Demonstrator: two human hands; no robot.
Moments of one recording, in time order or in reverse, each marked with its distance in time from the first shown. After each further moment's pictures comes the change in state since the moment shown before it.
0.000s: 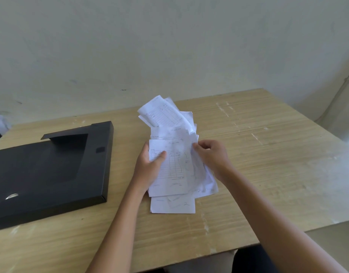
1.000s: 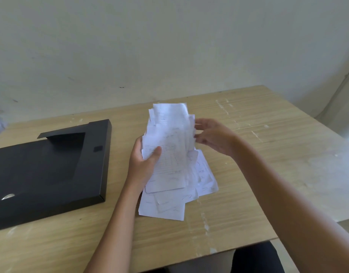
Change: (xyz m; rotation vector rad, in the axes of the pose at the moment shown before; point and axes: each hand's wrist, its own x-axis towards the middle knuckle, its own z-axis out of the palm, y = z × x) left_hand -0.003 0.003 -0.007 -0.024 0.102 0.050; right_hand 0.037 -0.041 -0.027 0.182 -0.429 0.058
